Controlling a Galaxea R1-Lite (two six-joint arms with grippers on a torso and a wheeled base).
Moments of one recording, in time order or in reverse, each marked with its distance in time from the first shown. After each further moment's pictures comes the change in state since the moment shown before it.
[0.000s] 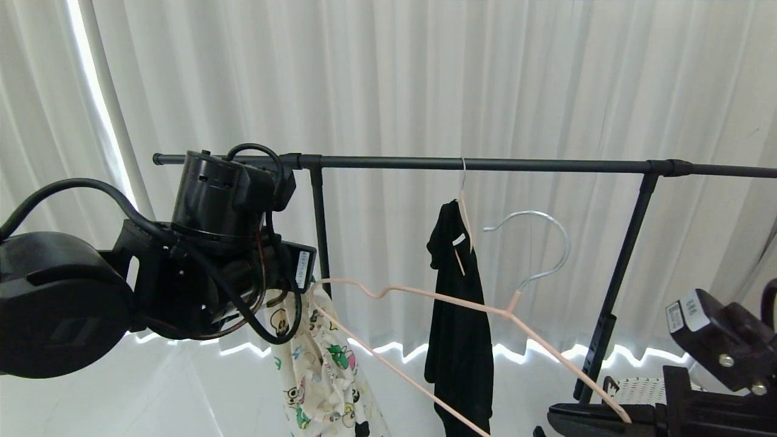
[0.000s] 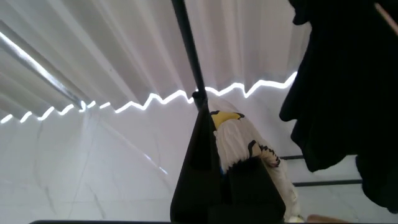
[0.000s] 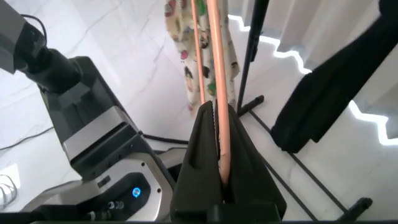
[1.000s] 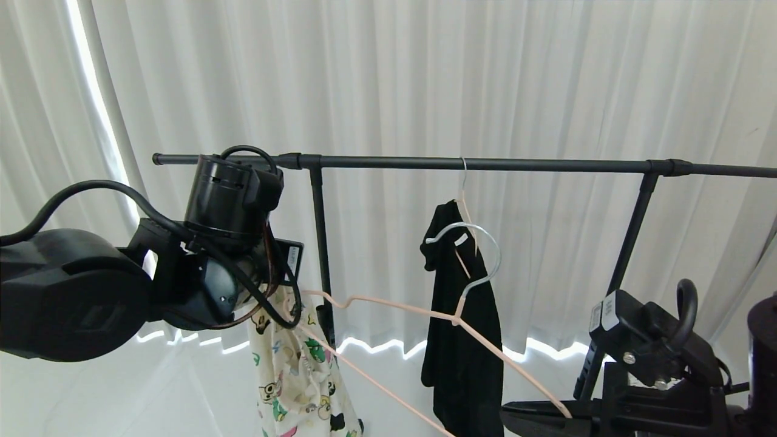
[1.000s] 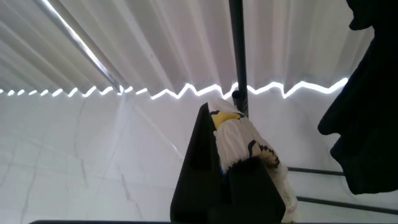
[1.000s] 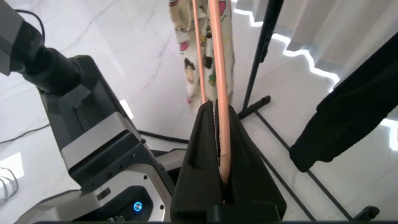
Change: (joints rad) left arm 0.033 0.036 -0.013 -0.003 0.134 -0.005; right arm 0.041 0.149 -0.048 -0.072 -0.005 -0.002
